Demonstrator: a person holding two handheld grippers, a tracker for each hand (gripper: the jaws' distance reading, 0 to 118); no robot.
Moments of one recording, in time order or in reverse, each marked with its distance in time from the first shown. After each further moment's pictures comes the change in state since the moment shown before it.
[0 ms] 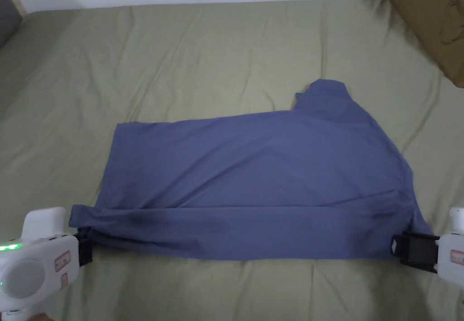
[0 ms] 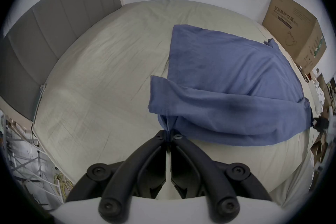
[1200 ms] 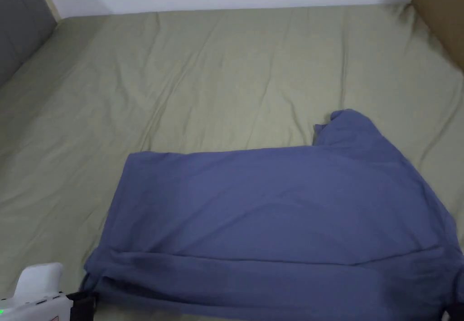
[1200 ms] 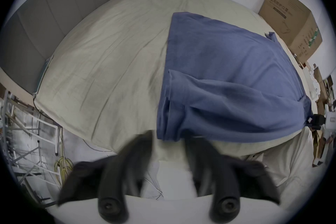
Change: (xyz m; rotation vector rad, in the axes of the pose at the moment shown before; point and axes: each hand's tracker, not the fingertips) left arm -0.036 -0.074 0.043 -0.119 -0.016 0.016; right arm 0.020 -0.081 0.051 -0.138 0.034 -0.118
